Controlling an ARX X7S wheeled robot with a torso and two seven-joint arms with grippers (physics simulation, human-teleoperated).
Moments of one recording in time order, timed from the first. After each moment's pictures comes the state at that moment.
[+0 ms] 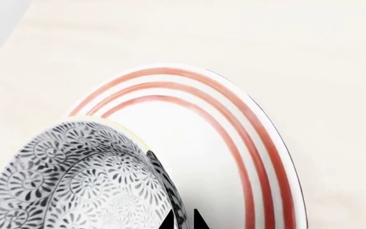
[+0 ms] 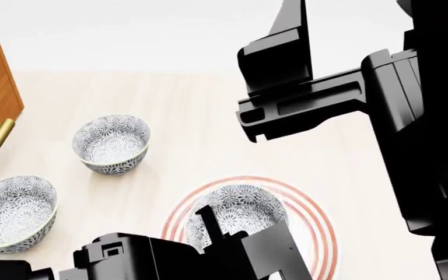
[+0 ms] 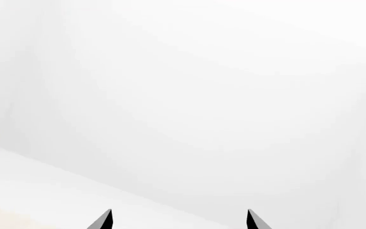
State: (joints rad) left arm -1.25 0.00 1.55 -0.40 -0.95 -0.73 -0.16; right arm 1.52 0.90 -0.50 -0.71 1.75 0.99 1.11
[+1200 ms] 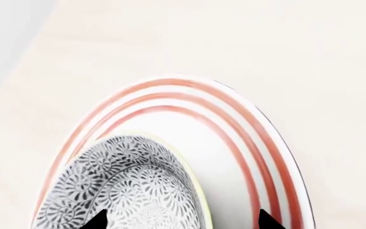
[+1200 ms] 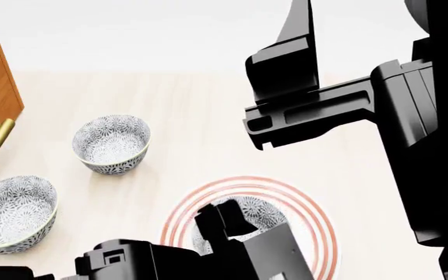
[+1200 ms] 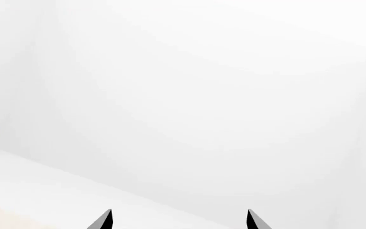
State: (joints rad) left arm -1.23 0.00 1.55 -0.39 -0.92 -0.70 -0.19; right arm 1.49 0.93 -0.49 -0.74 1.75 0.96 1.11
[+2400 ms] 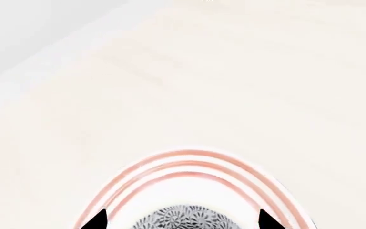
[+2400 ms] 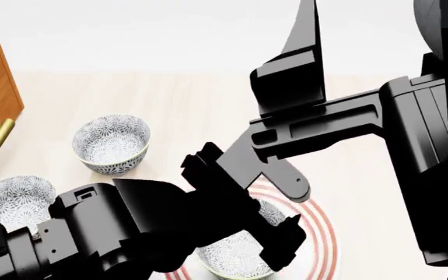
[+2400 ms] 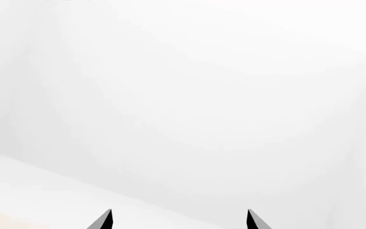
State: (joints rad) left arm -1.34 -0.01 1.46 -0.58 -1.20 -0.49 -0.21; right arm 1.49 0.96 -0.48 -0.78 1.77 0.94 1.13
